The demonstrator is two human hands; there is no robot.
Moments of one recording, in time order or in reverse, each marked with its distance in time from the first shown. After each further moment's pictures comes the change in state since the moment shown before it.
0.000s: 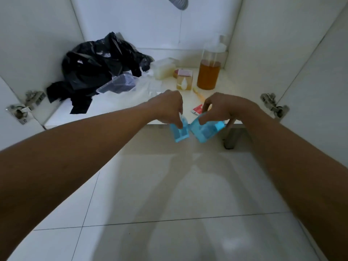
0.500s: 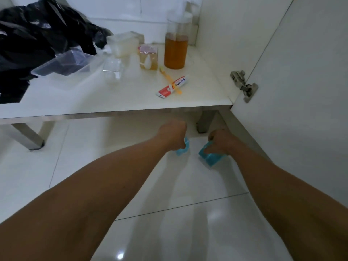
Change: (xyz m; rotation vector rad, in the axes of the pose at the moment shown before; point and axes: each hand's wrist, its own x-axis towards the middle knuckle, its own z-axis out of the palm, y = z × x) left_hand 0.051 0.084 0.168 -0.003 -0.114 0.086; right_hand 0.004 0.168 0.124 -0.018 -0.062 0.275
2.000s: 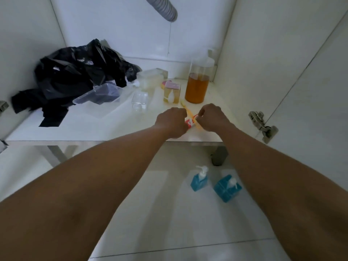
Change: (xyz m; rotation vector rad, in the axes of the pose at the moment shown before) left_hand 0.023 -0.062 -0.113 -0.098 0.315 -0.144; right_hand 0.065 -0.137 -0.111 0.172 0.471 -0.227
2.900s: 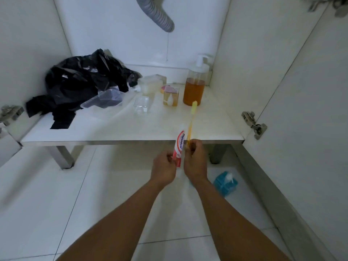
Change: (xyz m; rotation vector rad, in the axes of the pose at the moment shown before) left_hand -0.127 -0.007 0.079 -0.782 0.124 -0.396; right_hand -0.142 -0.014 0.094 0.679 0.336 0.064
